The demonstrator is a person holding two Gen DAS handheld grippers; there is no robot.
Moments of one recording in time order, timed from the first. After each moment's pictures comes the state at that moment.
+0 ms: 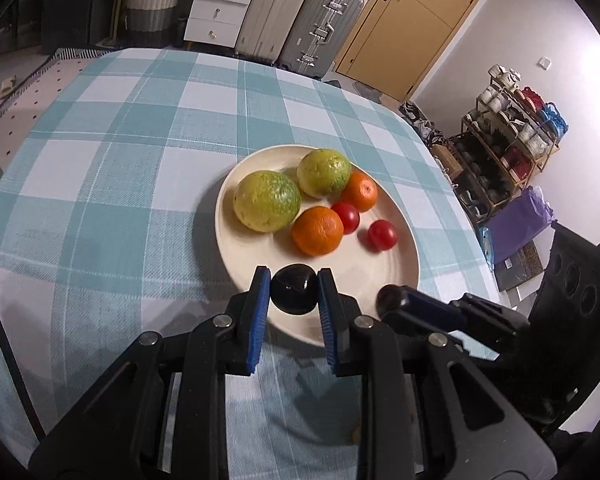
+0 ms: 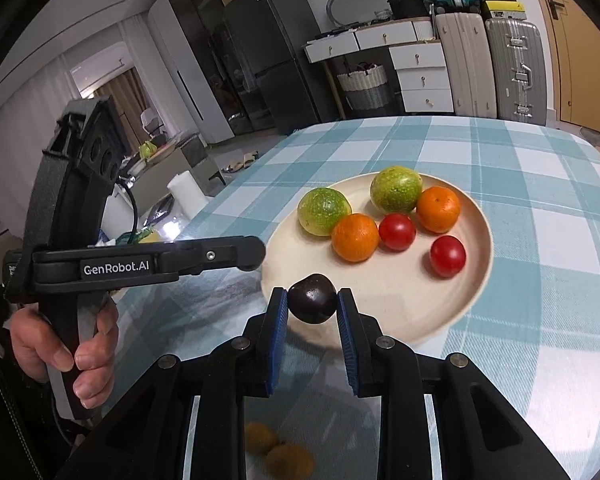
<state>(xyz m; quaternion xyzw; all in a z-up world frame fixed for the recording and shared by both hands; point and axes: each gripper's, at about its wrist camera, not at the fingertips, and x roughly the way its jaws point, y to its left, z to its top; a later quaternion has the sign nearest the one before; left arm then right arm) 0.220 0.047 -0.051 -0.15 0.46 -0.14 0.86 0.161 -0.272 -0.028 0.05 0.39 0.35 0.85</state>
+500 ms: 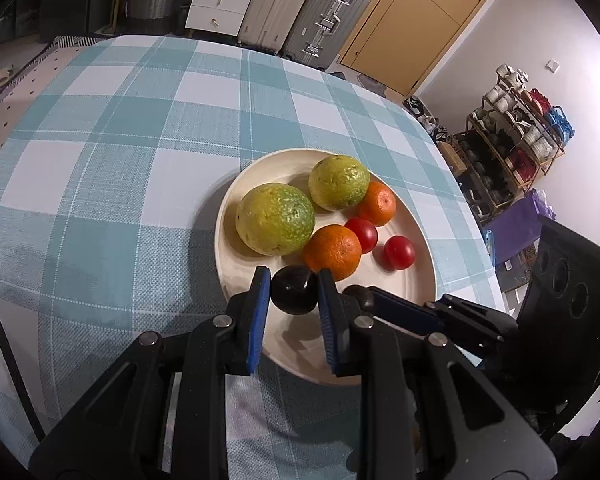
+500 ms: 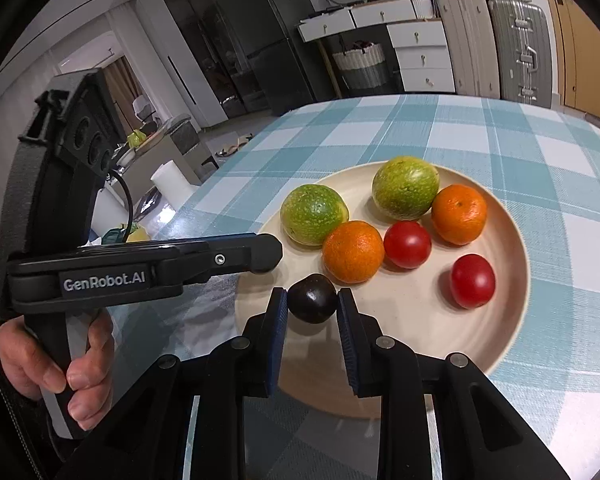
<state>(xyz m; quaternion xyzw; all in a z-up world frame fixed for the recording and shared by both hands) 0.255 0.048 -0.068 -0.16 0.48 -0.13 0.85 0.204 -0.244 -0.047 0.05 0.43 0.34 0.83</state>
